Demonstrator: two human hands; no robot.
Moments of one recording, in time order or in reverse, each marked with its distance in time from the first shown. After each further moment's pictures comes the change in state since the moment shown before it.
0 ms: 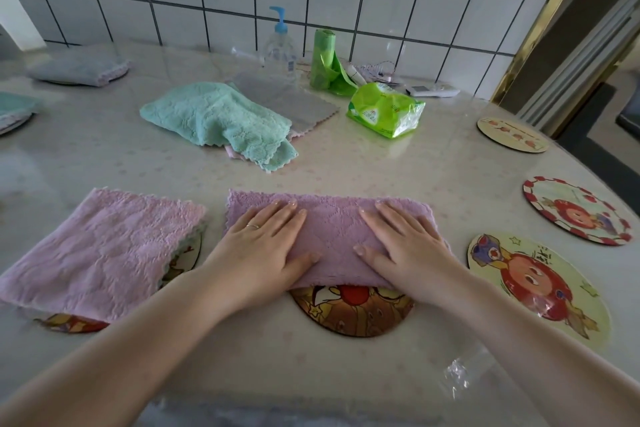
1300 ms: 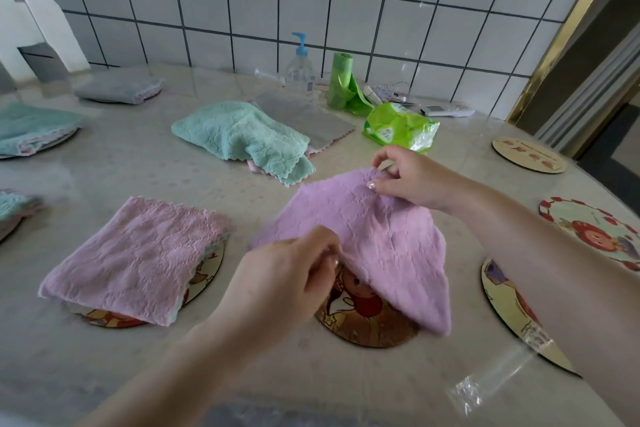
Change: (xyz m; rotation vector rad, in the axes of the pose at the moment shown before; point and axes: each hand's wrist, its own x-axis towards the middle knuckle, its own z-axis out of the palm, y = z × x) left_hand -0.042 0.031 -0.018 -0.409 0.564 0.108; right_hand 0.071 0.000 -0.085 0.724 0.020 -0.140
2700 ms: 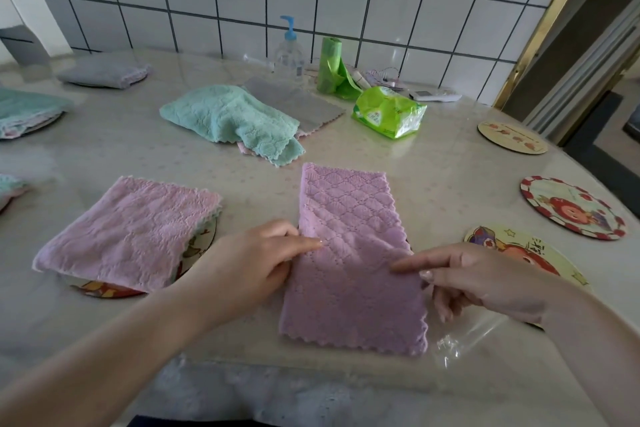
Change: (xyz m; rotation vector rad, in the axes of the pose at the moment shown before) left_hand -0.014 -0.029 -0.013 0.096 -0.285 0.120; right_hand -0.144 0.026 0.018 0.385 -0.354 0.334
